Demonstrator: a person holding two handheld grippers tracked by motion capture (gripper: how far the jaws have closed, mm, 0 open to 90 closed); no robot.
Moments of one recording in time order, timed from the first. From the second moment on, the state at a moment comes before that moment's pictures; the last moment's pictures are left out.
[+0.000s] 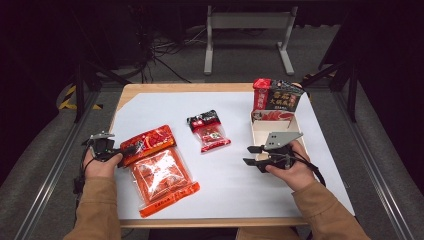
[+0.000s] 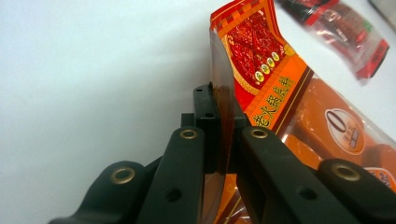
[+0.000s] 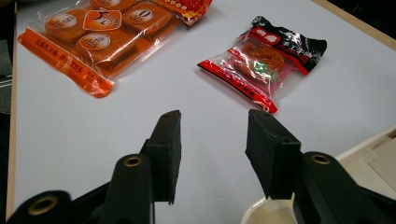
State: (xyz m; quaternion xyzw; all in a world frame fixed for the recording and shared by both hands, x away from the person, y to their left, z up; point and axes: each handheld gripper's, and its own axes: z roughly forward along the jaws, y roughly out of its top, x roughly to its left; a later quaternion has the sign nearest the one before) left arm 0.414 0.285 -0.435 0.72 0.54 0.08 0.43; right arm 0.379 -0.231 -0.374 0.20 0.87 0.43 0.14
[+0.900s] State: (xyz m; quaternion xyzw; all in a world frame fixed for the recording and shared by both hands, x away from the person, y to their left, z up) left arm 0.380 0.264 -0.351 0.71 0.45 0.12 0.52; right arm 0.374 -0.241 -0.356 0.22 0.85 0.46 0.13
